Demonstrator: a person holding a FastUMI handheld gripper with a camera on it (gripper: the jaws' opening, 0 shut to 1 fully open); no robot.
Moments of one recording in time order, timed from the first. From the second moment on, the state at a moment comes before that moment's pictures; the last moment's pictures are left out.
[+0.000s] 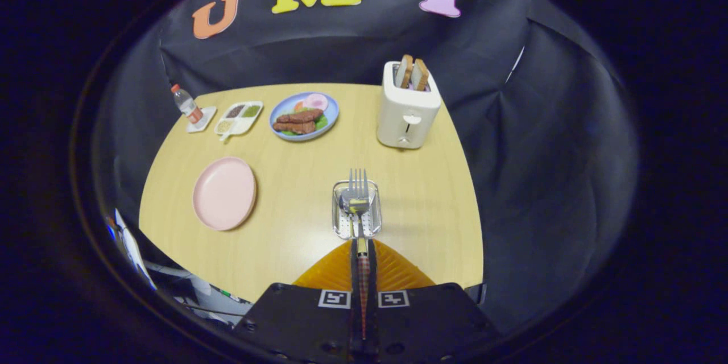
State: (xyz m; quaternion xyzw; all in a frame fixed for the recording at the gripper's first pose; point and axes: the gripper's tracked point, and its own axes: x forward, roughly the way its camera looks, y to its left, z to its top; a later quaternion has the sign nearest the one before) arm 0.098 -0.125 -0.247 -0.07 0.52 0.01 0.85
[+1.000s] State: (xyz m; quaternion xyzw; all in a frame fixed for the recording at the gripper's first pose) arm 0.149 -0.112 -0.320 -0.09 0.69 0.00 0.71
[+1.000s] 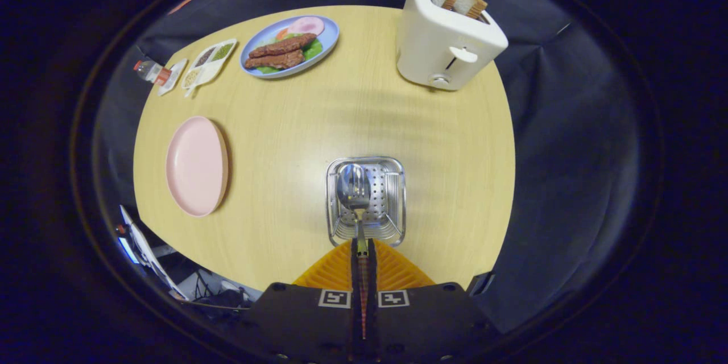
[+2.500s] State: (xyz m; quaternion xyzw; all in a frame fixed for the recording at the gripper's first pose) arm 0.161 -0.100 -0.319 -0.09 0.70 0.00 0.71
